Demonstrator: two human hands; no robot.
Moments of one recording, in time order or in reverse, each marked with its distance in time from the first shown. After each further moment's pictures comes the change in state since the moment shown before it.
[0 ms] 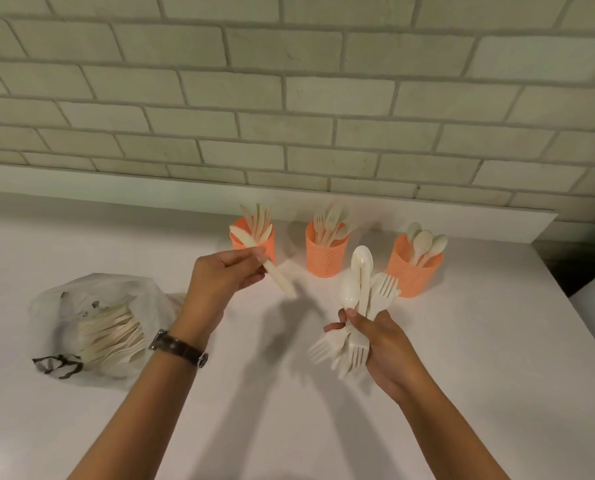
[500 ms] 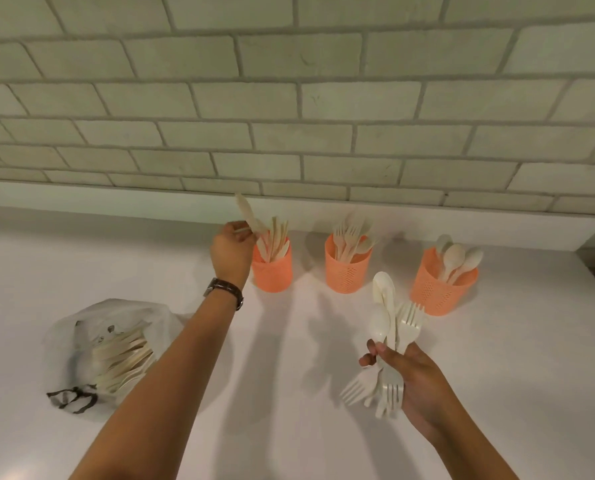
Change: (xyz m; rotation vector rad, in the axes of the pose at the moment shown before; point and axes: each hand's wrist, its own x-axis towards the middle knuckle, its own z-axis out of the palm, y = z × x) left_hand 0.146 -0.034 -0.011 0.471 0.378 0.134; right_hand 0.019 0.018 -0.022 0.019 0.044 0.056
